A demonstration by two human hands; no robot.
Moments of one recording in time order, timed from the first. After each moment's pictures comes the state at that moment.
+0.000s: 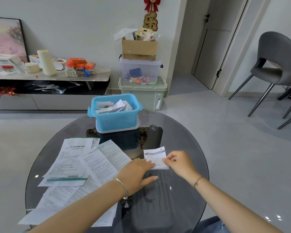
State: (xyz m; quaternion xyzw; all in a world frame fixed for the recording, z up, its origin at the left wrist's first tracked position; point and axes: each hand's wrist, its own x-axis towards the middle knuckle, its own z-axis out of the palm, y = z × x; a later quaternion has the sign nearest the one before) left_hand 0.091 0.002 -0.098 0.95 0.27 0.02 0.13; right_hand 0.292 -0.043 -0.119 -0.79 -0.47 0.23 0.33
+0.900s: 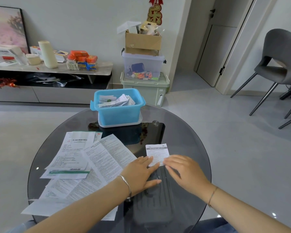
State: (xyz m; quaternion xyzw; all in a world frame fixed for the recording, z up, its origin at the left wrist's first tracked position) left_hand 0.094 -0.002 -0.111 0.96 0.25 -0.09 0.04; right_hand 0.291 -0.085 -0.129 -0.60 -0.76 -0.11 0.24
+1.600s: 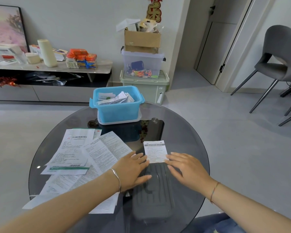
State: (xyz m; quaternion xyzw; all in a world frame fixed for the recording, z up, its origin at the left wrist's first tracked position) left_hand 0.076 0.003 -0.101 0.97 0.21 -0.09 -0.02; right_hand 0.301 -0.095 -0.131 -0.61 -0.76 -0.13 0.18
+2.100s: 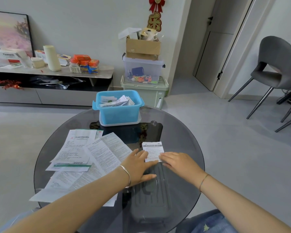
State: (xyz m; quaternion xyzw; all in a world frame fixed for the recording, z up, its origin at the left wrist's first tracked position) left_hand 0.095 -0.003 -0.109 0.97 0.24 -0.09 -0.06; right_hand 0.301 -0.073 -0.123 -0.57 -0.80 -0.17 0.09
